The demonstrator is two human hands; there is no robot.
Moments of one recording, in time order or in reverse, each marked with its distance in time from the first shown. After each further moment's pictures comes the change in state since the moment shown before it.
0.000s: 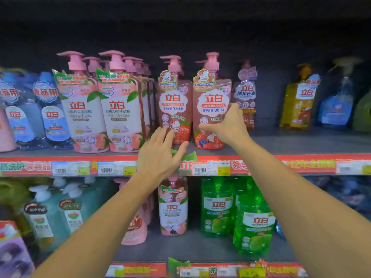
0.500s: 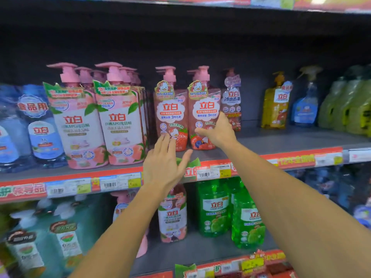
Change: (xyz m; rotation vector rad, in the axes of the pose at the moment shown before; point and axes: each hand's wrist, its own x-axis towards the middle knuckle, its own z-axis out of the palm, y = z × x) left_hand -0.001 0.000 0.005 -0.106 0.031 0.061; right_hand 0.018 0.006 0.028 -0.024 0.059 0.130
